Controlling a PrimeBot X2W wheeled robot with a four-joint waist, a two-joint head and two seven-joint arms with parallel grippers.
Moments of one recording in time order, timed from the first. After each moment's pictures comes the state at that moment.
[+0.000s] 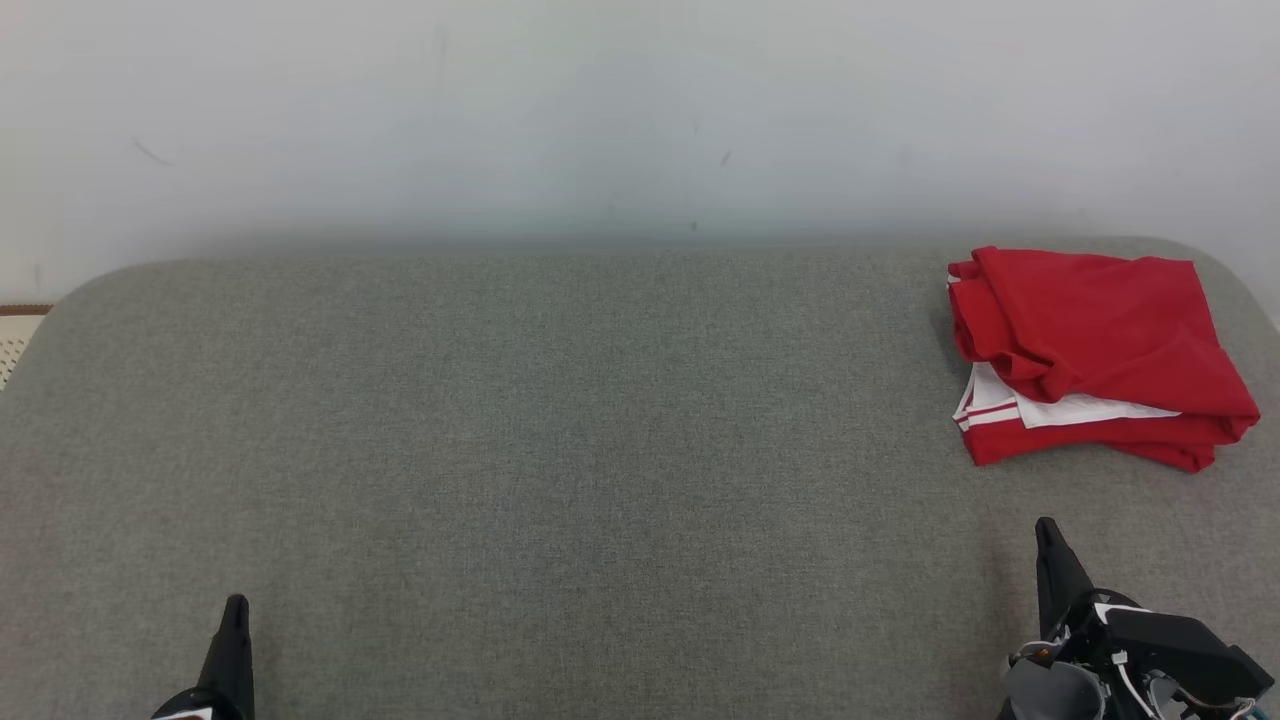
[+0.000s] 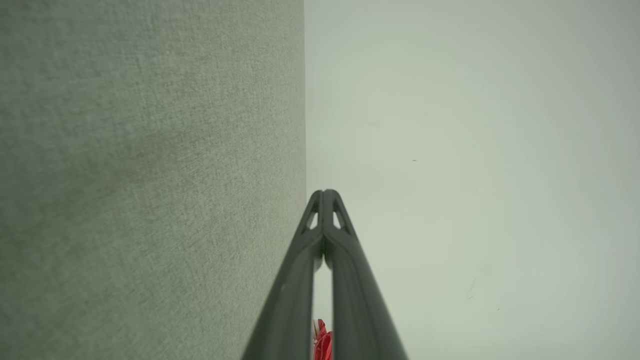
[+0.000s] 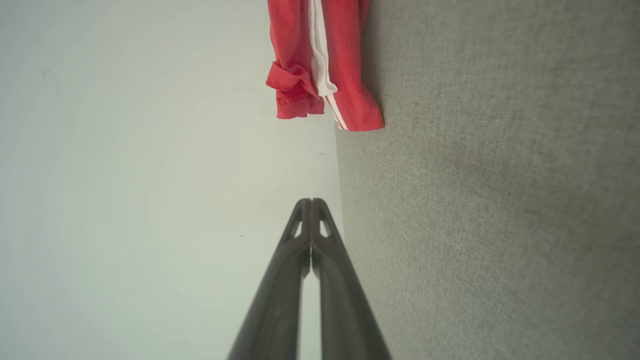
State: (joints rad) left arm -0.20 0.05 0.20 0.34 -1.58 -0.13 0.17; right arm -0.23 -0.05 -0.05 0.36 1.61 0.13 0.07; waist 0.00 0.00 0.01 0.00
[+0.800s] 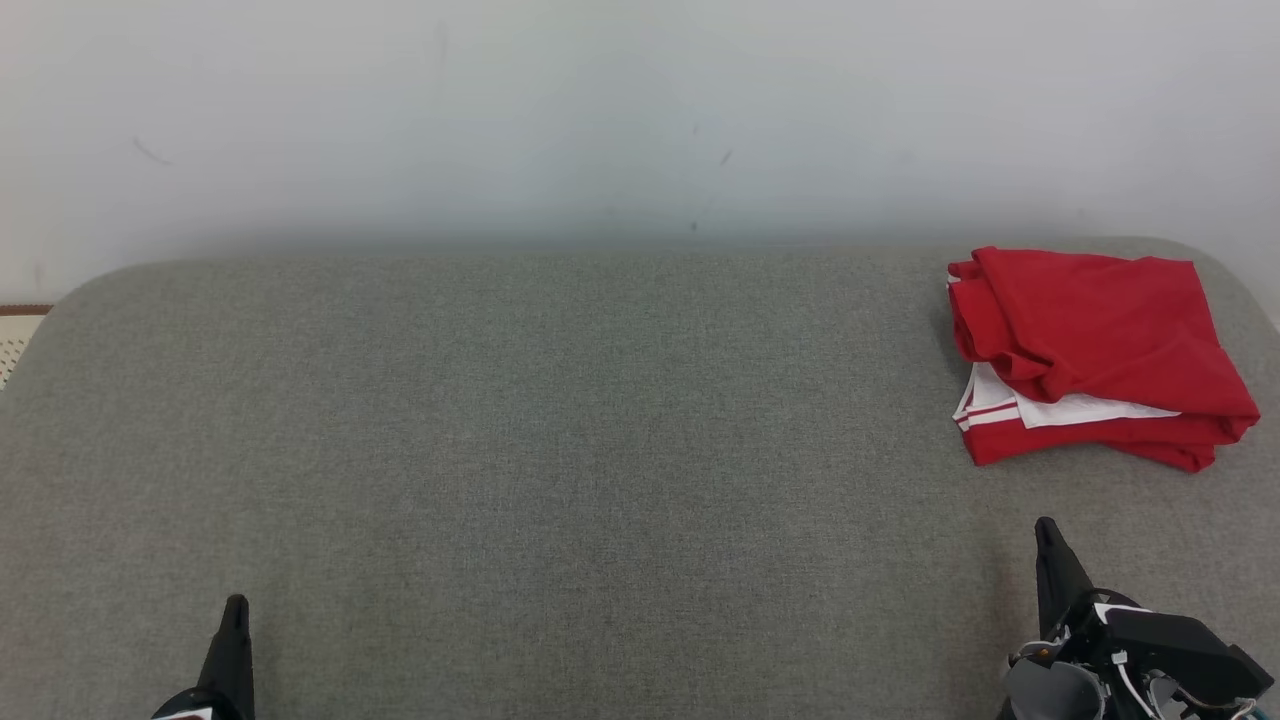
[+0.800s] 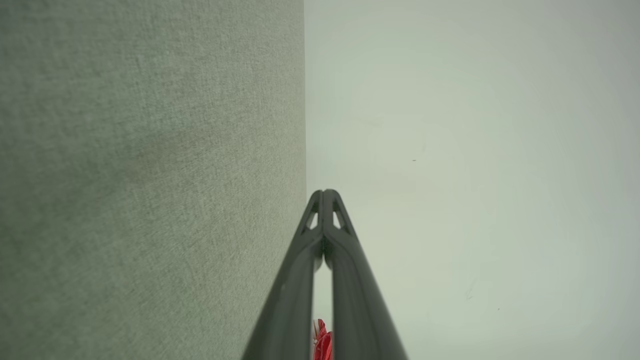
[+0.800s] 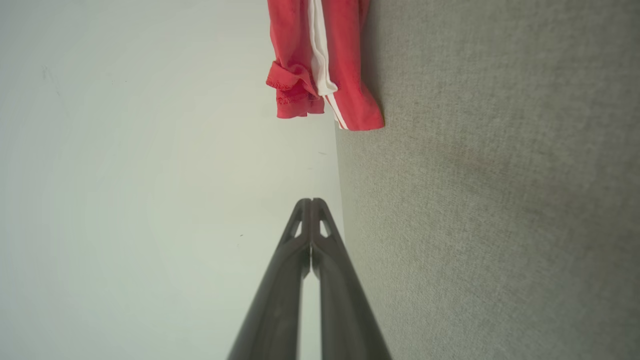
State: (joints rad) left arm -0.20 0.05 0.20 0.34 -1.58 -0.13 0.17; right arm -0.23 -0.05 -0.05 0.36 1.61 0.13 0.07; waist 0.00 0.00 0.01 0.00
